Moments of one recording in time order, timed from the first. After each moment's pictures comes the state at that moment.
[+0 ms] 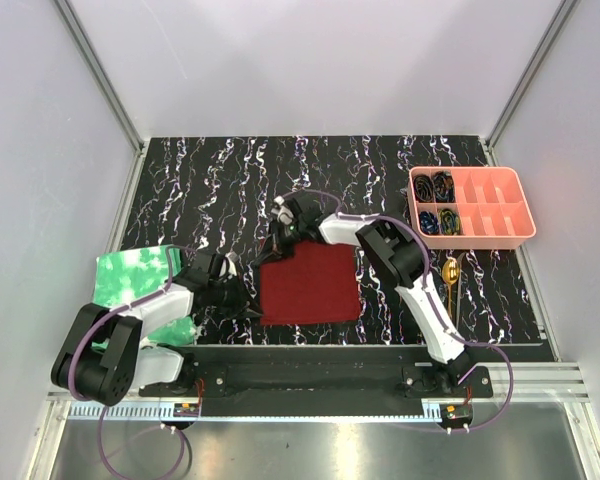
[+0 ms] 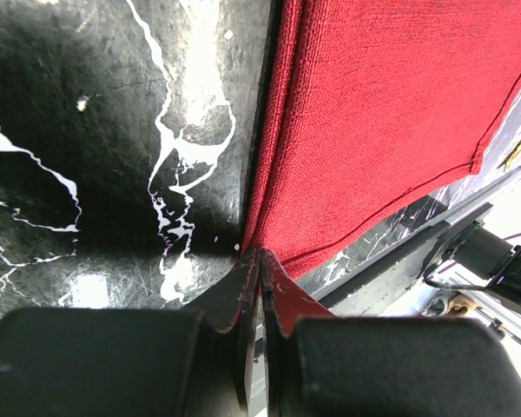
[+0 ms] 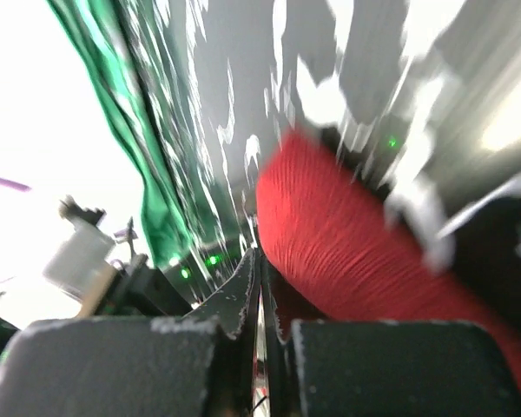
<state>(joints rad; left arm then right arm) -0.32 1.25 0.38 -0.21 0.52 -0.74 0.70 2.41 1.62 0.01 -0.80 0.91</state>
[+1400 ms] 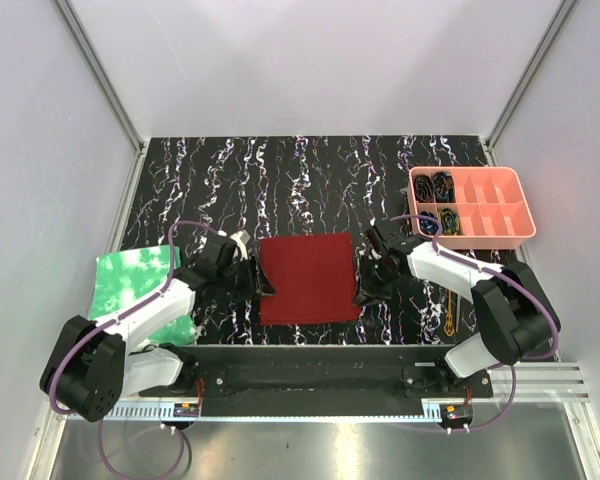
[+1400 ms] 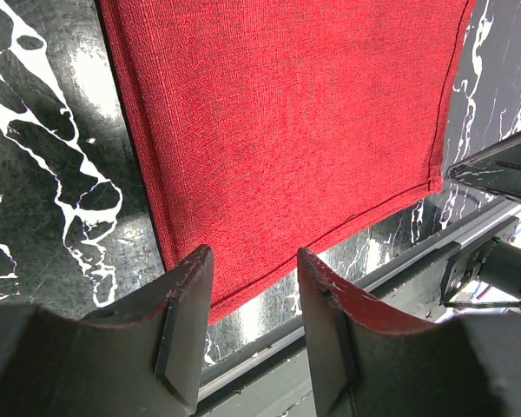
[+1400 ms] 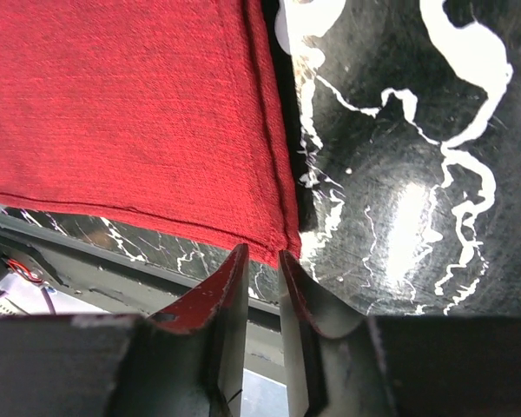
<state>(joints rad) -0.47 1.16 0.53 -0.25 0.34 -0.69 0.52 1.51 0.81 -0.58 -0.31 0.69</state>
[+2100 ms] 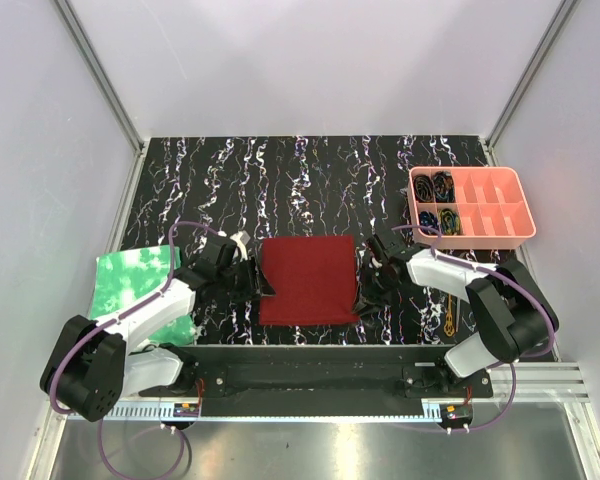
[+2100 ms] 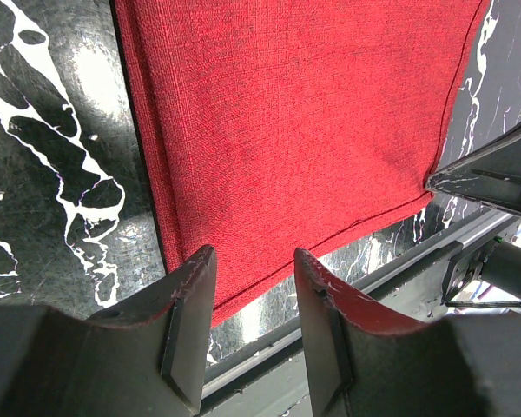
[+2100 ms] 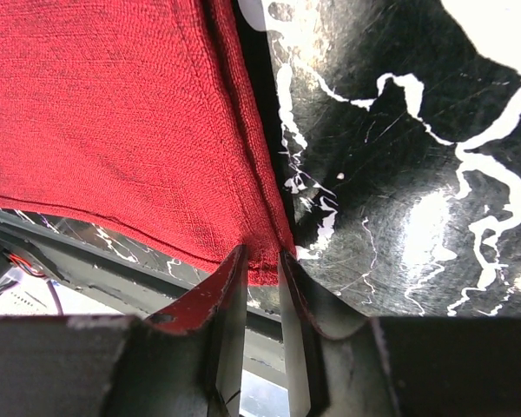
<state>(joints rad) -0.47 1.16 0.52 -0.25 0.34 -0.69 0.52 1.52 0.73 -0.49 -0.36 0.72</state>
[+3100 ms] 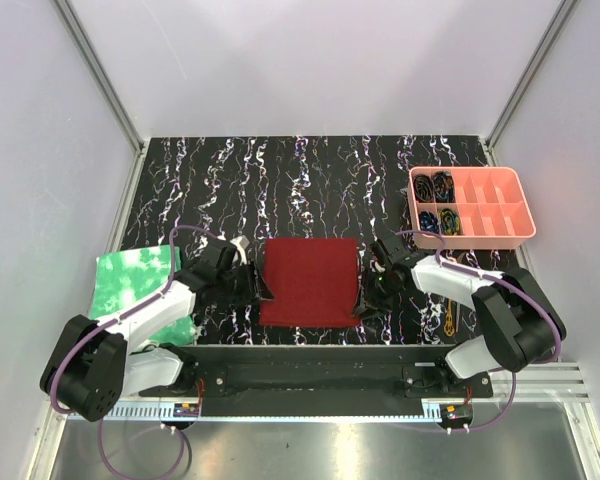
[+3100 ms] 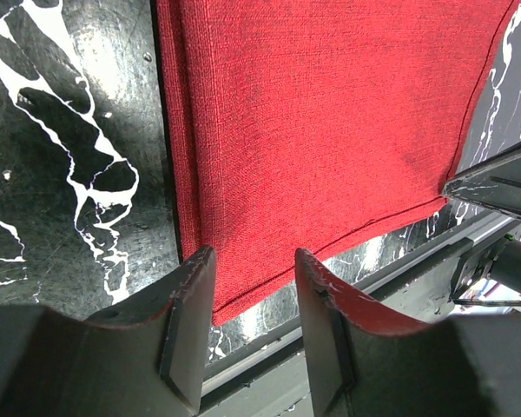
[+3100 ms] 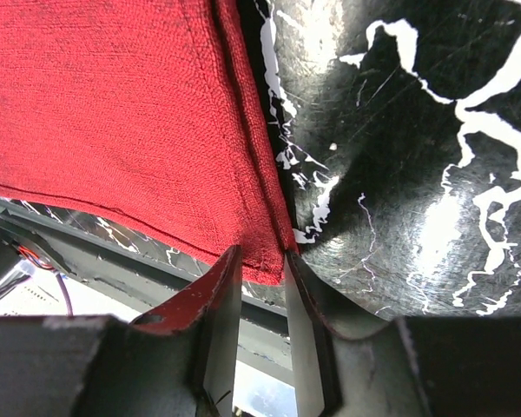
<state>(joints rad) -0.47 1.16 0.50 -0.26 0.34 -0.70 0.52 1.46 0.67 -0.46 -0.38 0.75</state>
